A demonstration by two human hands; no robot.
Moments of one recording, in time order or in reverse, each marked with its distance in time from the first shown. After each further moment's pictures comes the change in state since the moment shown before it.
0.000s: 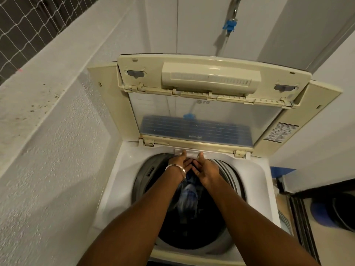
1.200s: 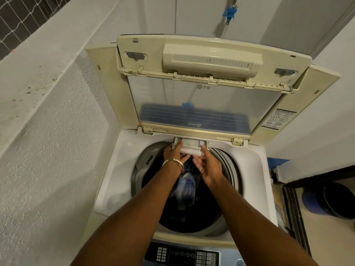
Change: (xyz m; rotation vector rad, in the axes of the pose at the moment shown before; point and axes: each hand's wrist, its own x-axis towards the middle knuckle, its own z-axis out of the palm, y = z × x) left_hand -0.022 -0.010 -0.016 -0.093 0.054 0.130; right_hand -0.041 0.008 -0.026 0.040 -0.032 -0.090
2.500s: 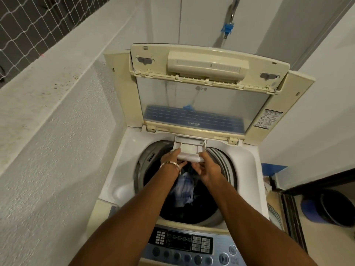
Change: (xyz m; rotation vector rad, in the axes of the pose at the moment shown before) left_hand -0.035 -0.006 -0.023 0.006 -0.028 -0.061; right_hand -0.042 0.000 0.002 -0.047 0.124 0.060
